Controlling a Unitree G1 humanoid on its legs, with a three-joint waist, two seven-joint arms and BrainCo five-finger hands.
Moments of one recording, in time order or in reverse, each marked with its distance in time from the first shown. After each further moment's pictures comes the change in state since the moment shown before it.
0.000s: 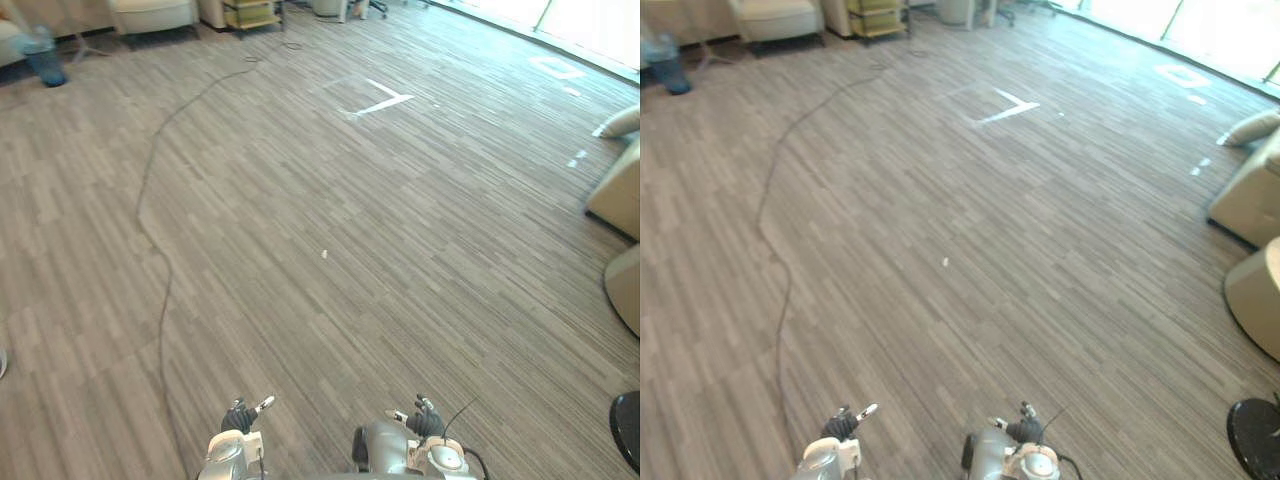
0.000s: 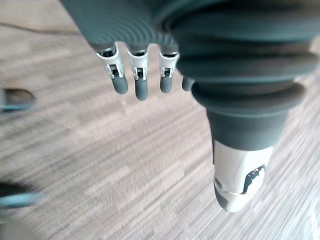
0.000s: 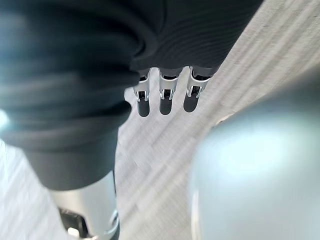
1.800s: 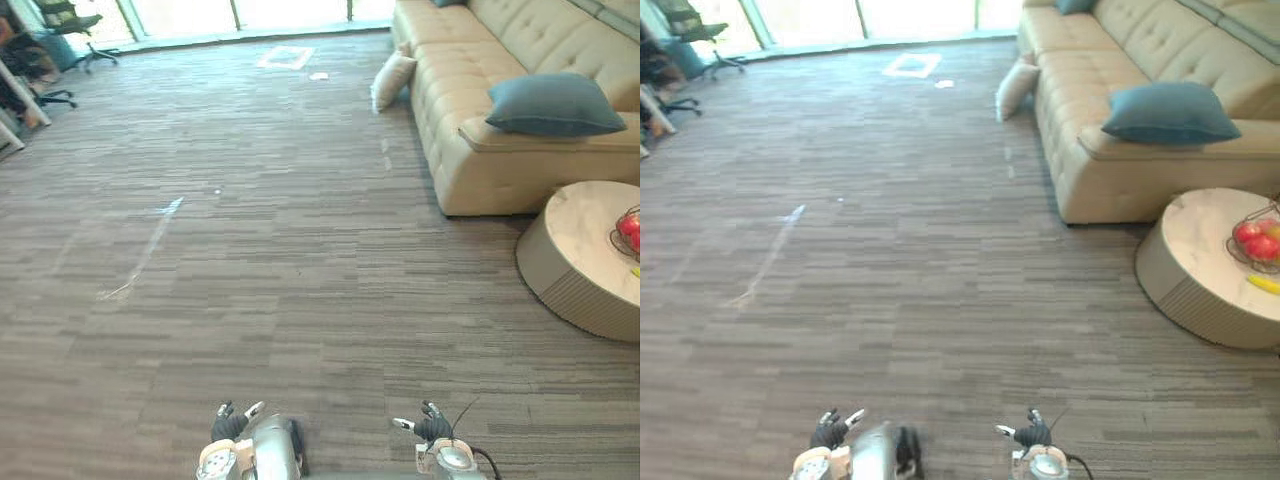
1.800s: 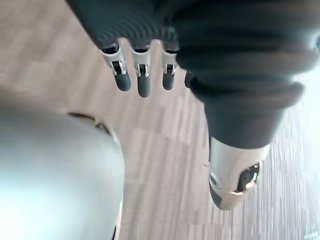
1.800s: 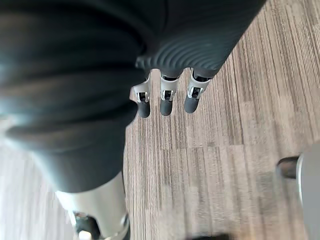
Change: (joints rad) left arm 0.107 -0.016 0.060 -0.116 0.002 -0.050 0.021; right arm 0.032 -0.039 0.067 0.048 -0.002 0.025 0.003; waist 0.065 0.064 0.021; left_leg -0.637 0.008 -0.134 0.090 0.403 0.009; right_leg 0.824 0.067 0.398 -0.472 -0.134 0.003
